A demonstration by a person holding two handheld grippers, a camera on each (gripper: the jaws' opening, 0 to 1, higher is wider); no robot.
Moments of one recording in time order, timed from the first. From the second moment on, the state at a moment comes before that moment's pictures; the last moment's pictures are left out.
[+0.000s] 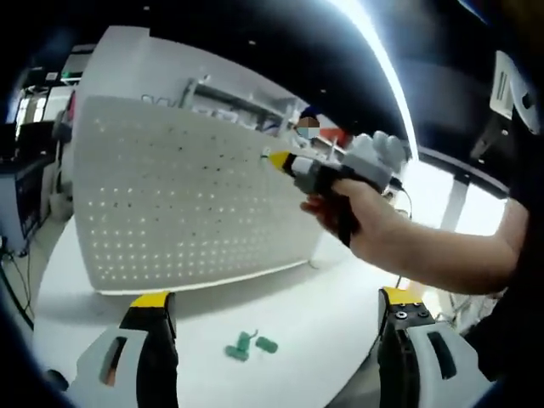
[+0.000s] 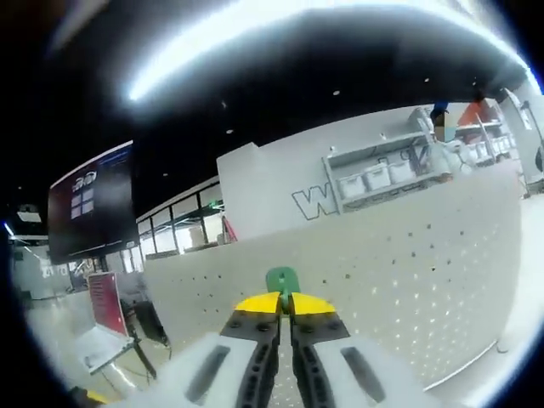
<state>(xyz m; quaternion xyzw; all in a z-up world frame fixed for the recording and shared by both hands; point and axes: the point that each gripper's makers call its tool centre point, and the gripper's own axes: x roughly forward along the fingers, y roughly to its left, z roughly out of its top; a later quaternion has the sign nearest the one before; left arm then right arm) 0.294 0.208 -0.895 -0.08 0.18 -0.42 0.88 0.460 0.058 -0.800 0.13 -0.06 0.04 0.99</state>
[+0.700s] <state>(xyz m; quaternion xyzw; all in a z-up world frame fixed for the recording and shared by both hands) 0.312 0.217 -0.907 -0.09 0.19 -0.41 0.89 0.493 0.038 -0.798 0.11 -0.07 -0.01 0.99</state>
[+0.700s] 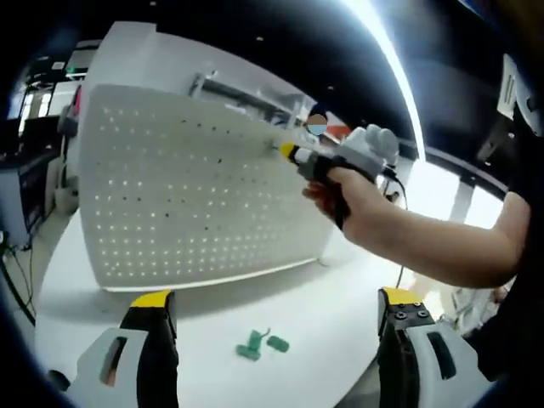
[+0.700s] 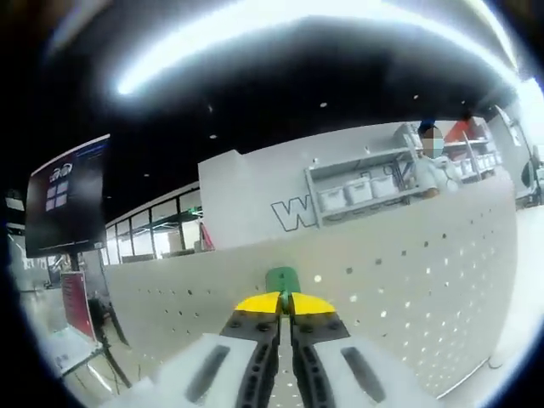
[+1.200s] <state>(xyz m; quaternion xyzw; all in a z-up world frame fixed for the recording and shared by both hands) 0.315 0.217 -0.913 -0.08 0.21 -0.41 0.88 0.493 0.042 -0.799 0.09 -0.09 -0.02 0.99</state>
